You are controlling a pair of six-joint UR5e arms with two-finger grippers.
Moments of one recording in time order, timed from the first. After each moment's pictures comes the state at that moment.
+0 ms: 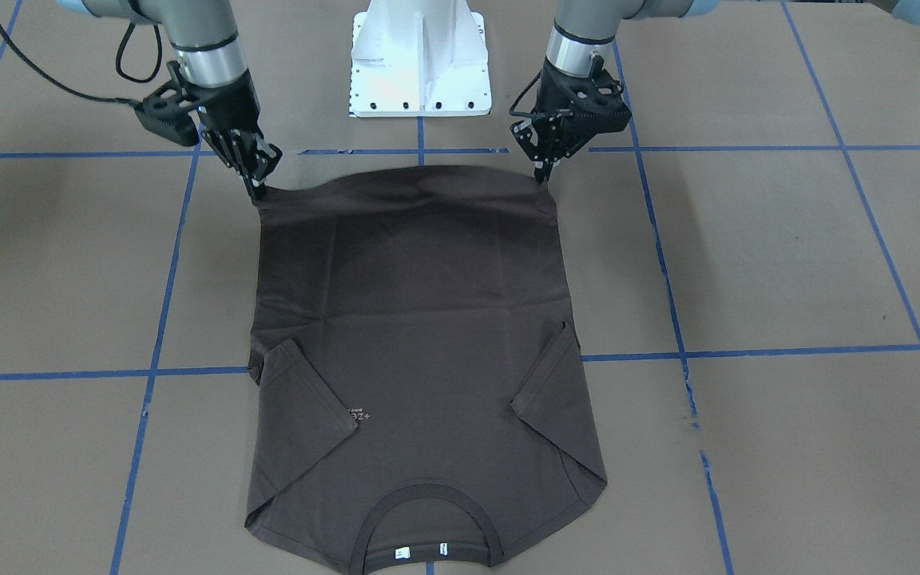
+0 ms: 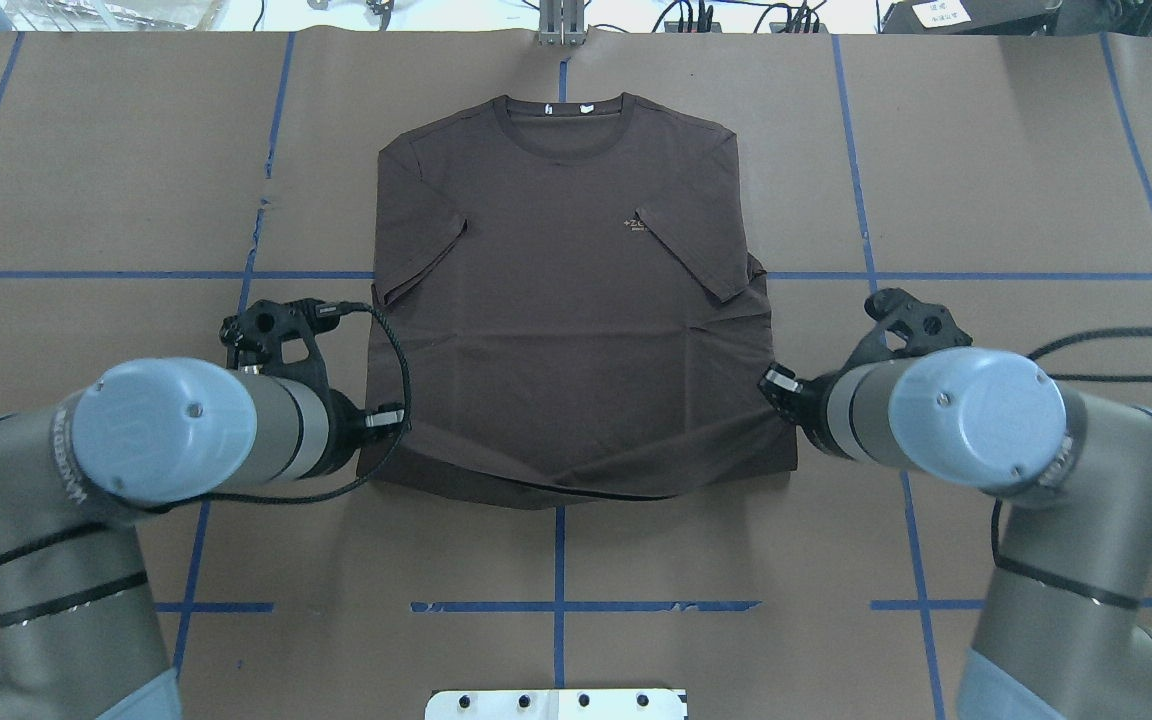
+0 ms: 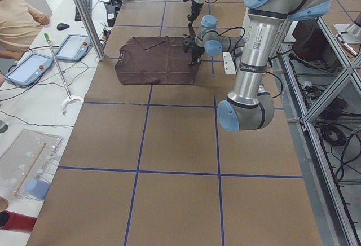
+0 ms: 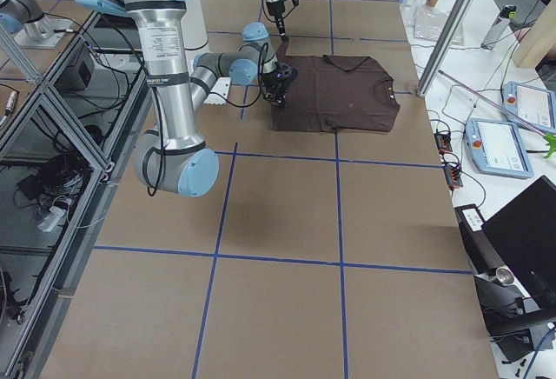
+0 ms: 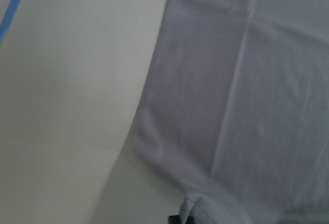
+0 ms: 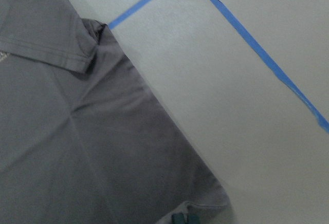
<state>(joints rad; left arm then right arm) -0.45 -1.95 -2.06 -1.62 -1.63 -1.47 0.49 -1.30 2.09 -1.53 1.63 1.84</state>
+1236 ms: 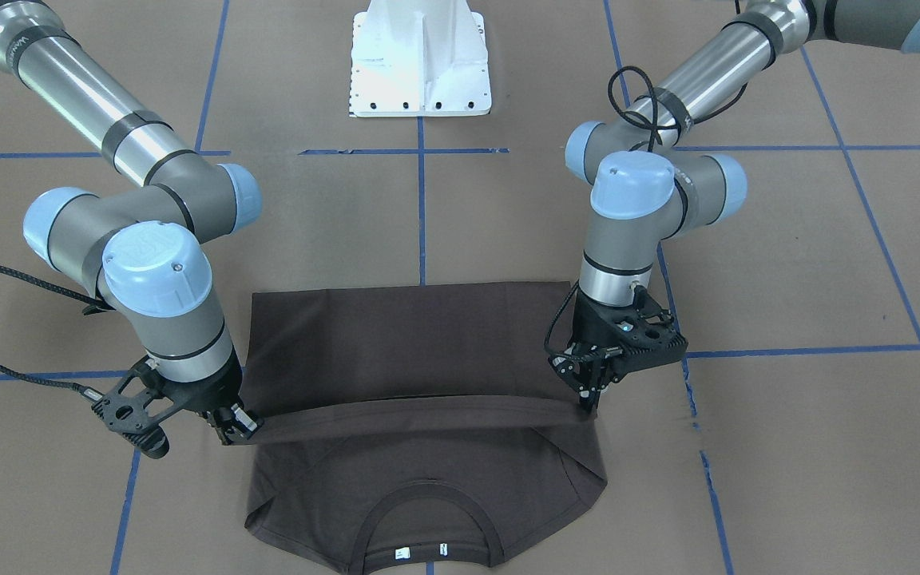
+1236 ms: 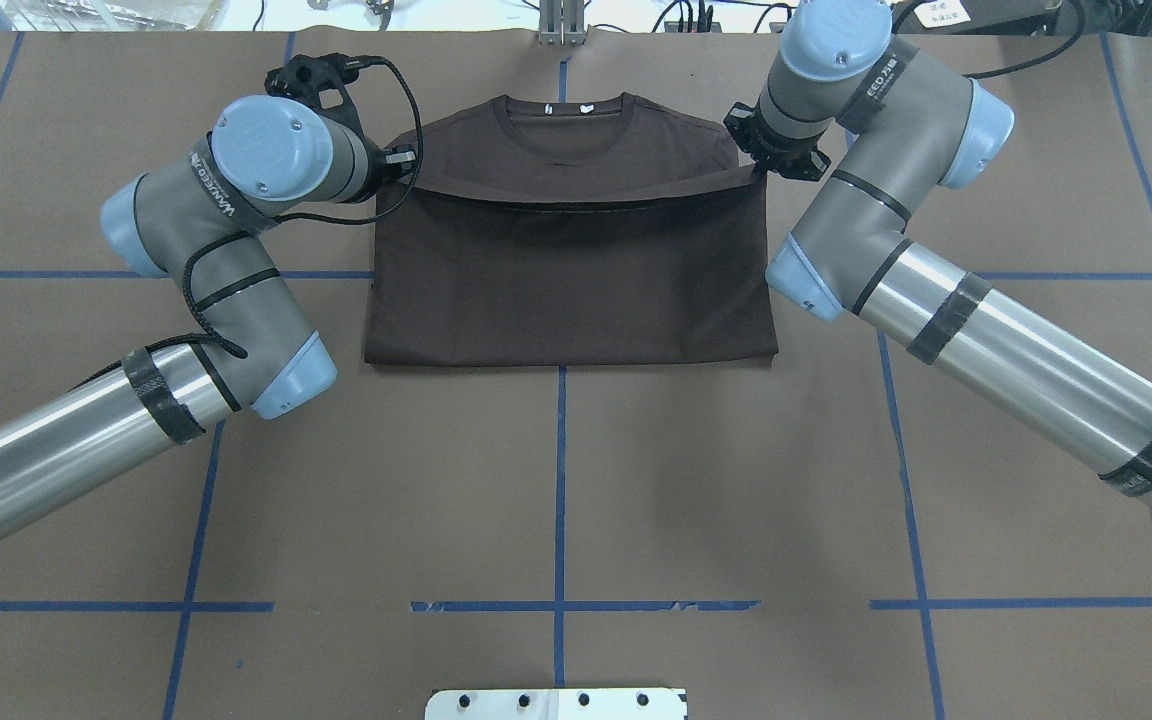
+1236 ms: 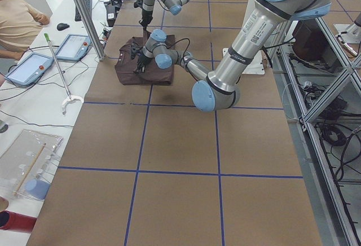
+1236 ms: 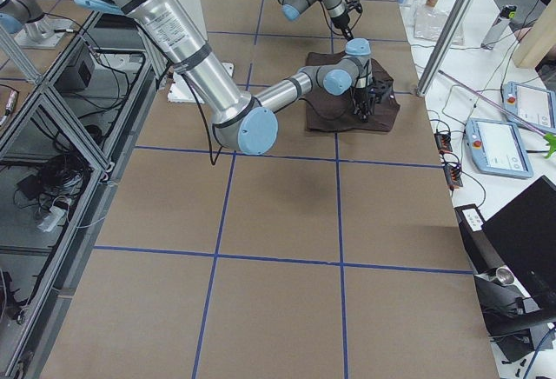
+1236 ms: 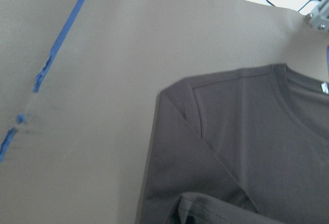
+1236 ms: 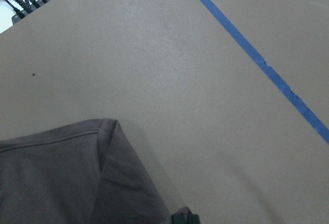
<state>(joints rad) -0.74 -2.26 -1.31 -2.10 -1.57 -1.33 0.86 -0.80 1.20 -1.28 1.84 1.56</state>
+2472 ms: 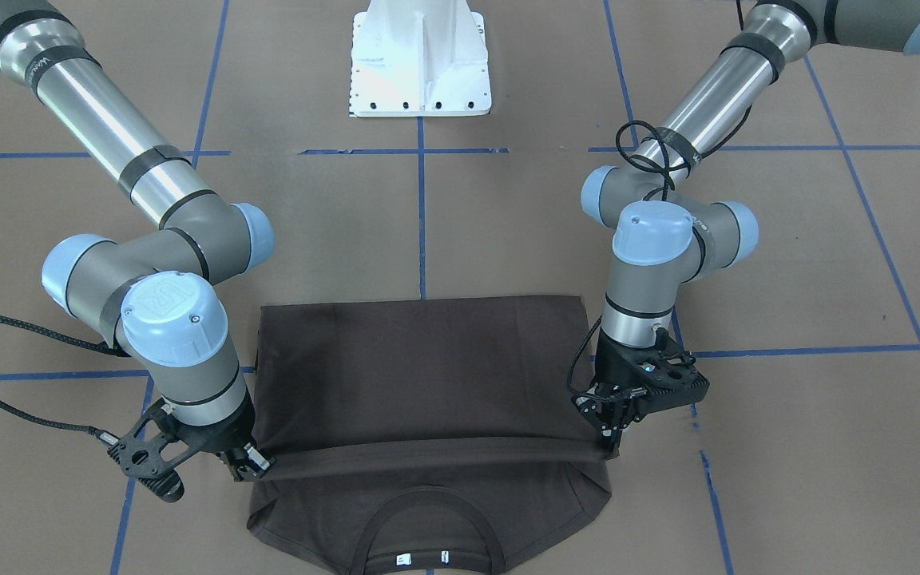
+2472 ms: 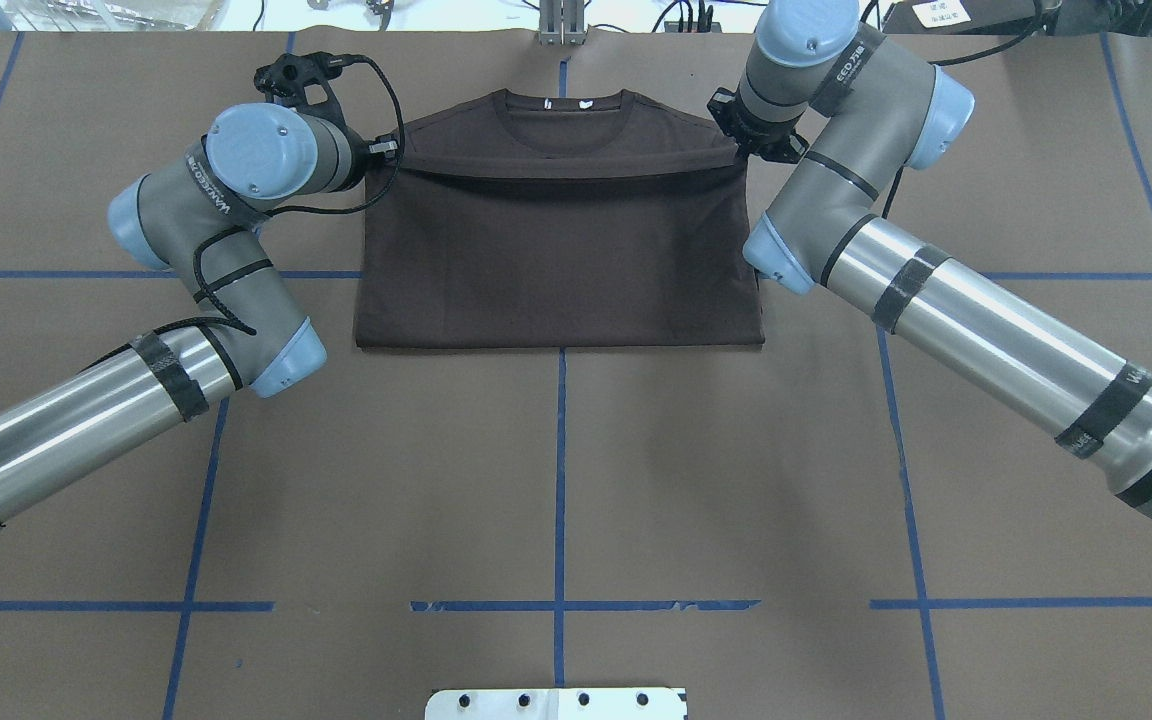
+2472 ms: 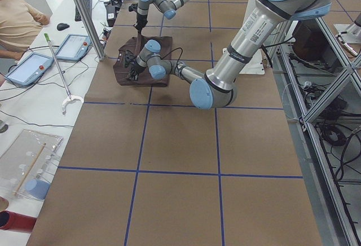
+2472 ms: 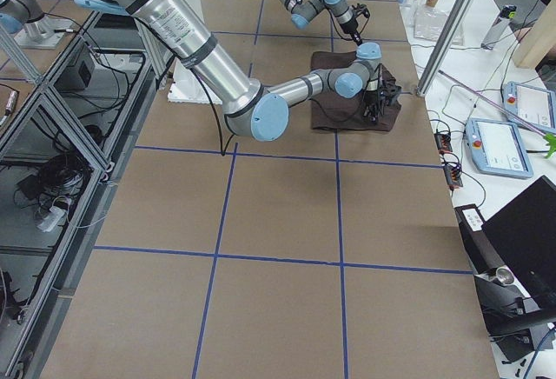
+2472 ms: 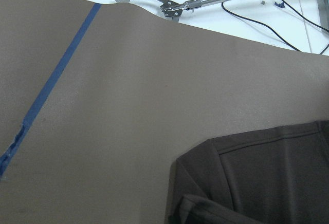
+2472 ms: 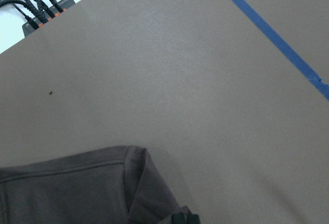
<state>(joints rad) -0.77 -2.28 -1.15 -2.26 -1.55 -1.31 0.87 -0.71 1.01 -1.16 1.83 1.56</state>
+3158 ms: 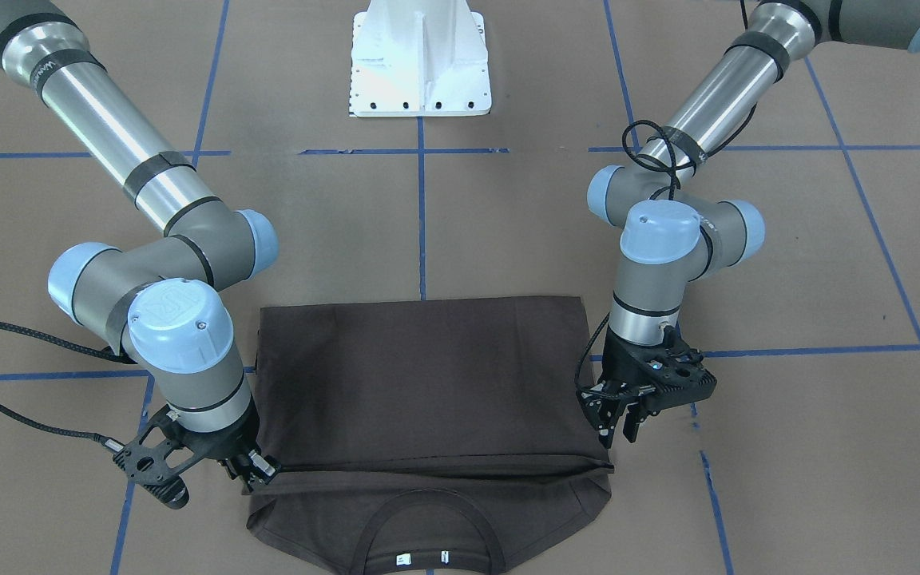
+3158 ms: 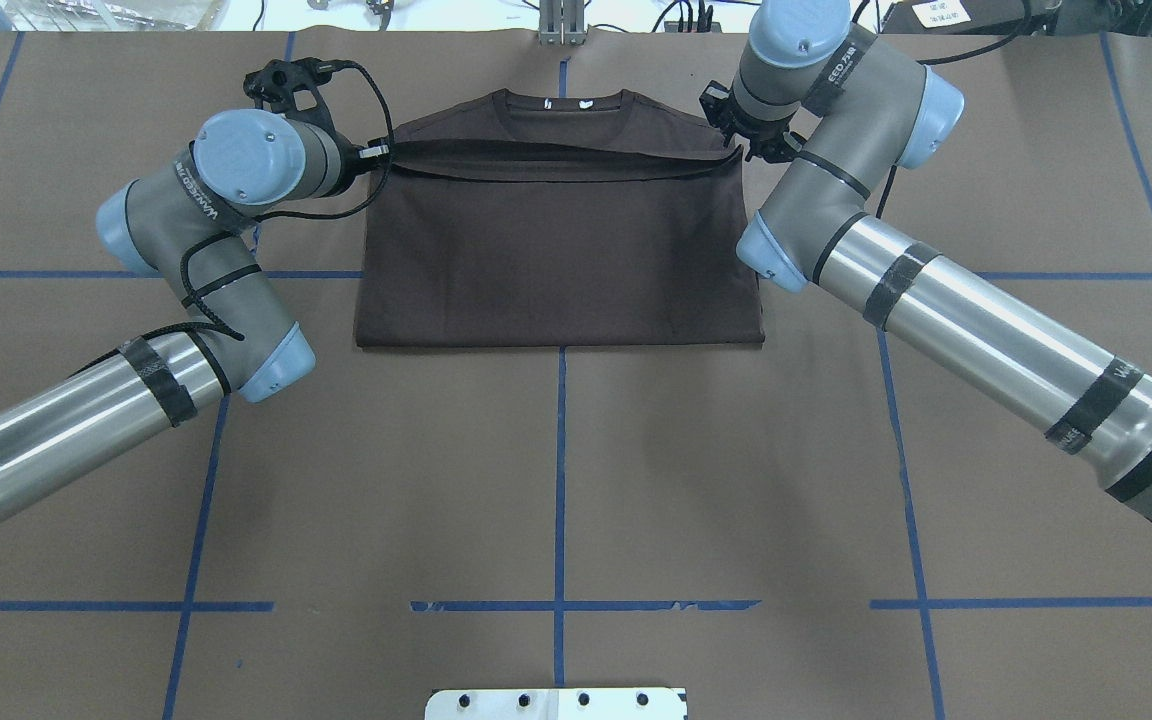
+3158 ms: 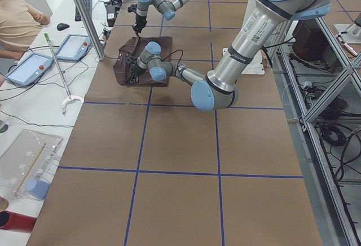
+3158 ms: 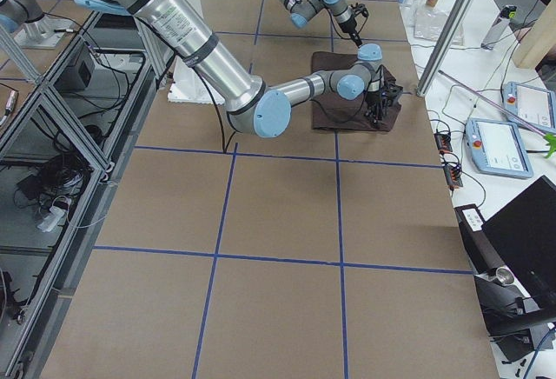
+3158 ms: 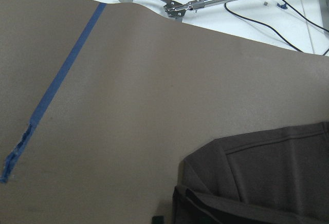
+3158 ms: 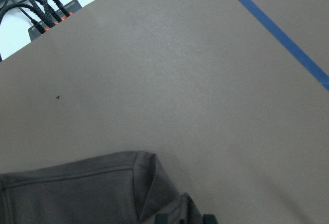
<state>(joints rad) -0.77 -2.25 -1.17 -2.27 -1.56 -1.31 0.86 -0.70 0.99 -1.14 1.82 1.57</state>
